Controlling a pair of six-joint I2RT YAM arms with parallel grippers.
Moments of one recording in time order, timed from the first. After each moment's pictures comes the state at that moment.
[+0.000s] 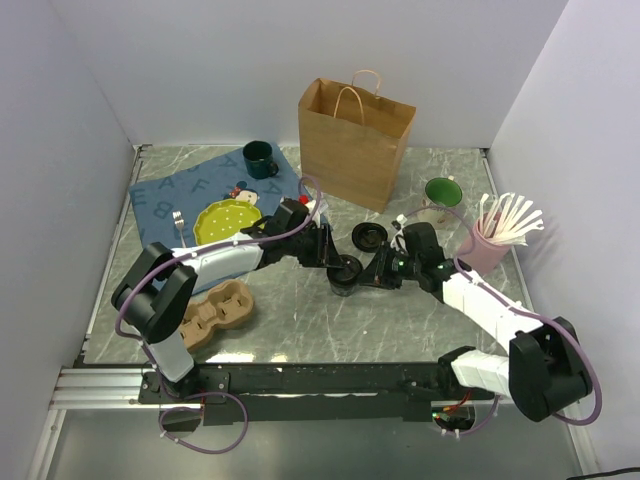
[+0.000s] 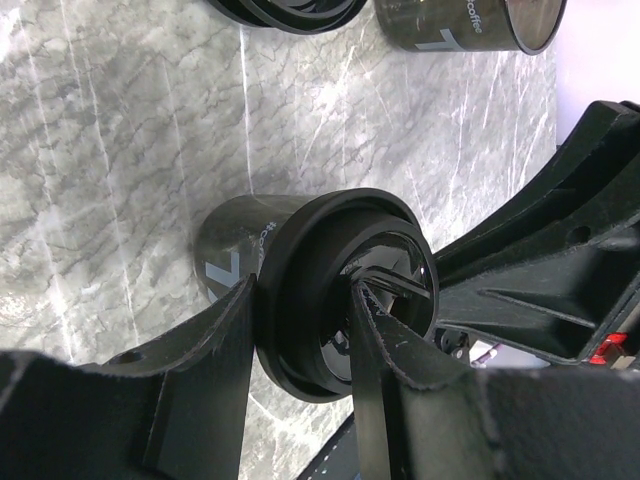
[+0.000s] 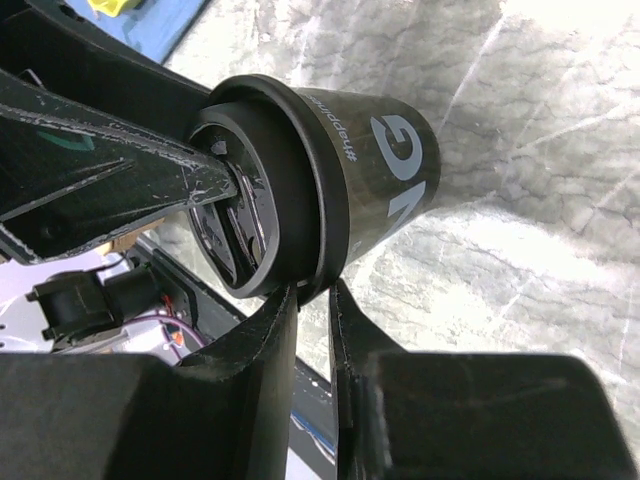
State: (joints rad) left arm -0.70 1.73 1.04 -0.06 0.40 -0.68; right arm 0.39 1.20 0.60 -0.21 -0.46 0.72
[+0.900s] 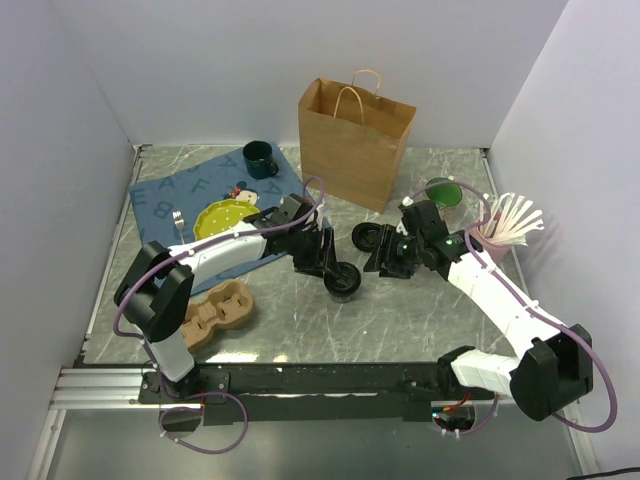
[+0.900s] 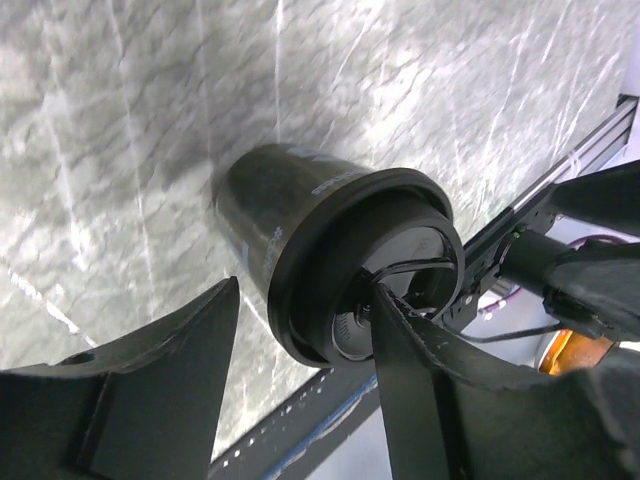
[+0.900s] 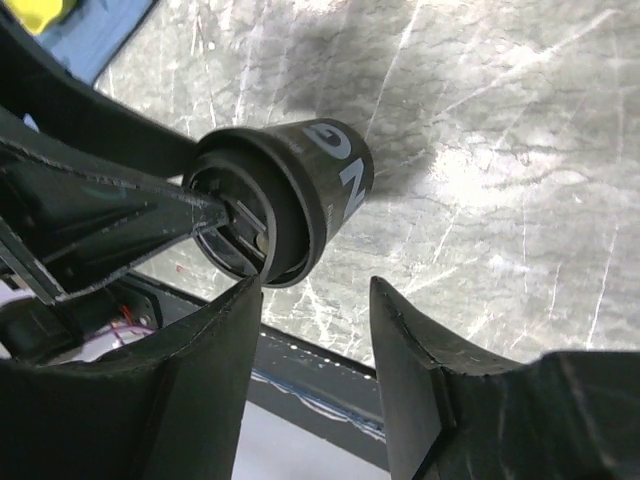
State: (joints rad) left arm -0.72 1.72 1.20 -0.41 0.40 -0.64; right arm 0.41 1.18 0.92 -0.69 -0.26 0.64
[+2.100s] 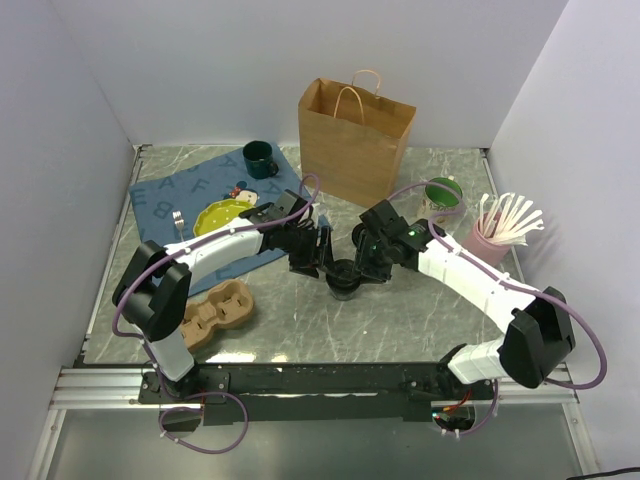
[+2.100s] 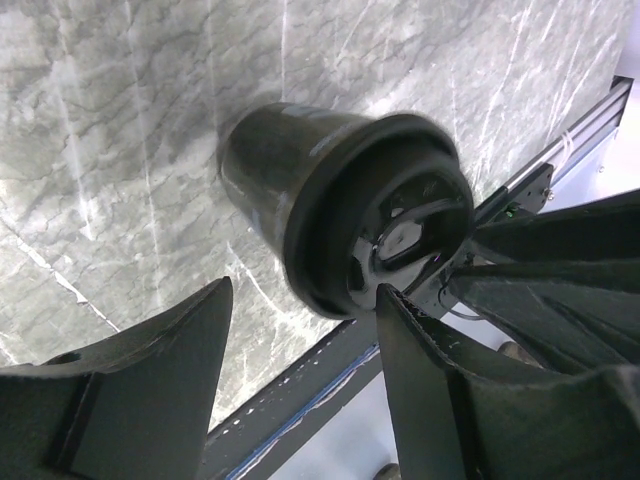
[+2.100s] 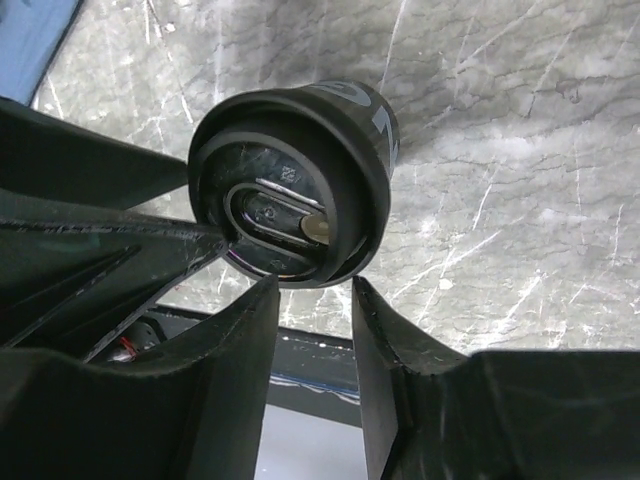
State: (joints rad) left arm -0.68 1.72 1.23 -0.49 0.47 -0.62; right arm 0.64 1.36 1.08 -0.82 -0.04 0.89
